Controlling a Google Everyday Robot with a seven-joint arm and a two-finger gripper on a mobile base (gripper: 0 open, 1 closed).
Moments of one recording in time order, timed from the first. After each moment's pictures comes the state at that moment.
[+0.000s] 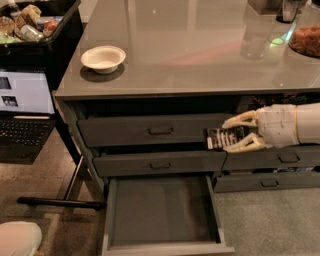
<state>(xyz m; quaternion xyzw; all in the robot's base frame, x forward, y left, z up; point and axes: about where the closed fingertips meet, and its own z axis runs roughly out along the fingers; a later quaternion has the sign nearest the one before) 0.515 -0.197 0.821 -0.69 0.53 0.07 0.49</state>
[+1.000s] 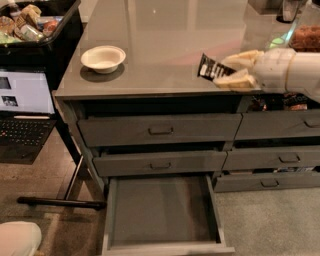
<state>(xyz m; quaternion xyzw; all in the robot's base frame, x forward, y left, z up) 0.631 -0.195 0.933 -0.51 0.61 0.08 0.60</state>
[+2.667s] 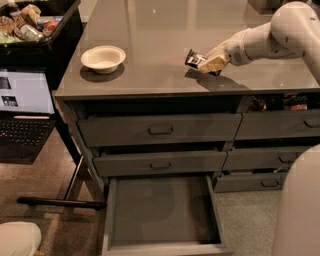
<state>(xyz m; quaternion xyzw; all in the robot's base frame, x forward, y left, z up) 0.780 -0.187 0.882 -0.45 0.75 0.09 0.47</state>
